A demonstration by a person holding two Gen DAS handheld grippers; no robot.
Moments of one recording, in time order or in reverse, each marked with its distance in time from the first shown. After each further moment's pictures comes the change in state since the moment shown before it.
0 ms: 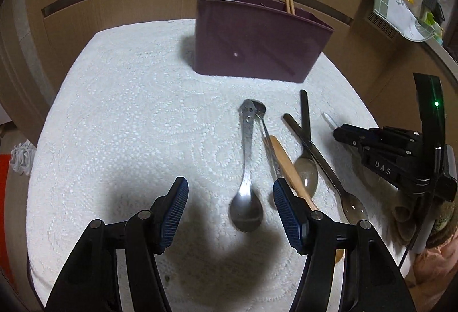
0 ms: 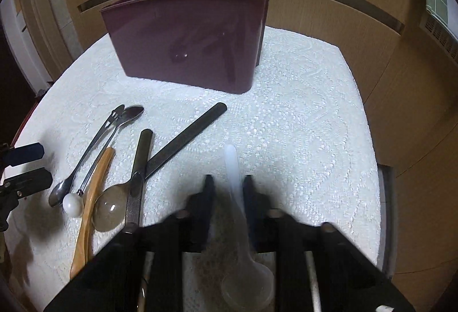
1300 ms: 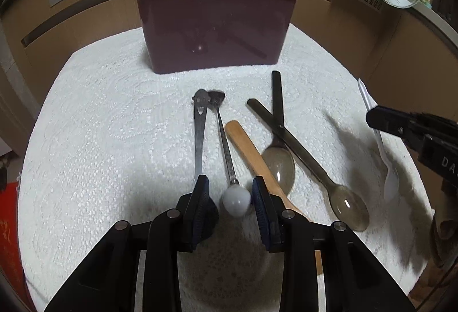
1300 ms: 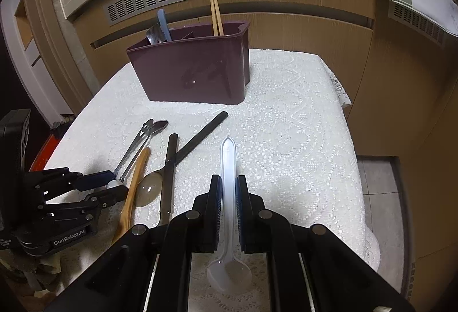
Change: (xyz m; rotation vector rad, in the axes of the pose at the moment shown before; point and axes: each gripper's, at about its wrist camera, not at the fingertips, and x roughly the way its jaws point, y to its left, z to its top) left arm 0.025 -0.043 -0.008 0.123 -0.011 0.046; right arm -0.063 -0.015 -0.026 0.136 -0.122 0.082
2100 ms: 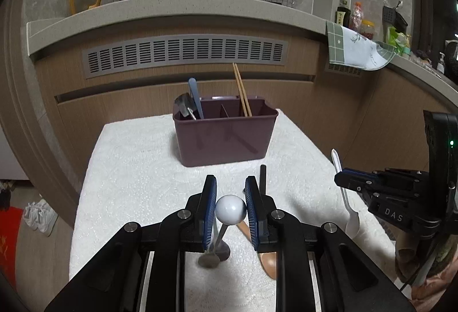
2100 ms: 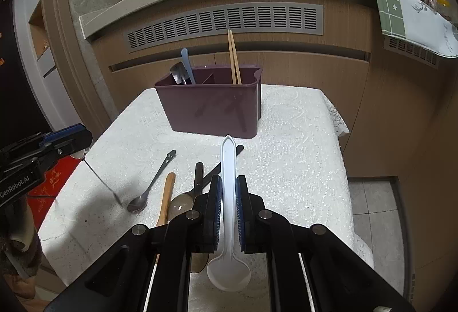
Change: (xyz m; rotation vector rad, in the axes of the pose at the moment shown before) left arm -0.135 0.007 0.025 0.012 -0.347 -0.005; right arm -0.060 0.019 0.013 -0.026 -0.138 0.024
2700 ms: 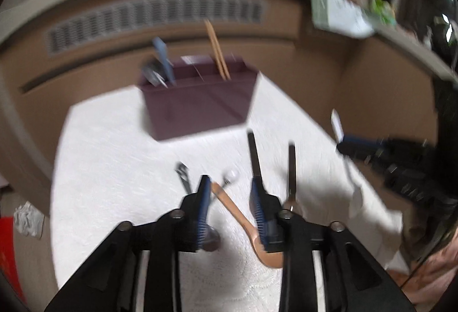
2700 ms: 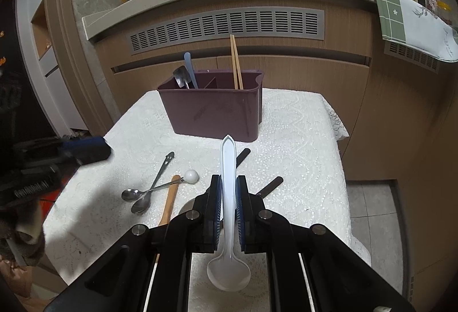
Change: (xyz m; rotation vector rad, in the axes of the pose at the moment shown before) left arm 0.063 -0.005 -0.007 0.094 0.228 -0.135; right arm -0.001 0.000 0.002 -0.005 0.008 0.007
